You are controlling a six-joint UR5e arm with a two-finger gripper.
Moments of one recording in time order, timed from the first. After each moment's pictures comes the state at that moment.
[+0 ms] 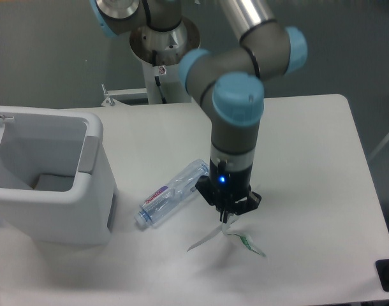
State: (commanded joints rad) arm 2.45 -1.85 -1.42 -1.00 1.30 0.82
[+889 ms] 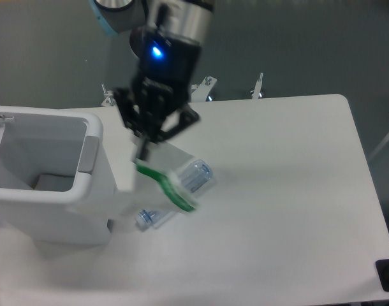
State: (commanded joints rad) arm 2.34 -1.63 -1.40 -1.00 0.95 0.72
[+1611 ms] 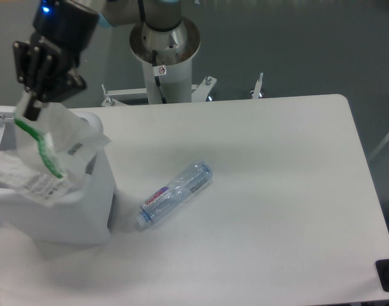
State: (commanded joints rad) arm 2.17 -1.52 -1.57 -1.00 0.95 0.73
